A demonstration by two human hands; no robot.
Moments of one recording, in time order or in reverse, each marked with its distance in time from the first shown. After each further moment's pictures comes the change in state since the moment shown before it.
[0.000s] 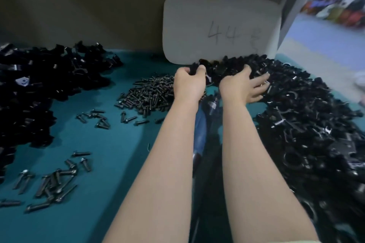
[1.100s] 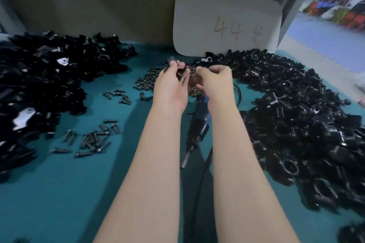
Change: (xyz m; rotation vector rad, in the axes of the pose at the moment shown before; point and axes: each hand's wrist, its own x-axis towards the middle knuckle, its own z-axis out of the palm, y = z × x) left_hand -0.066 0.001 -0.070 -0.888 -0.038 -0.154; right_hand -0.107 0.000 -0.029 0.690 -0.431 -0.090
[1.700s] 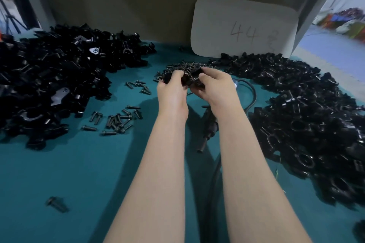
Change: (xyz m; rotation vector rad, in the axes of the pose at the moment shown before) left_hand -0.028 0.009 -0.045 0.083 0.149 0.157; right_hand -0.036 0.014 0.018 0.013 -0.258 0.020
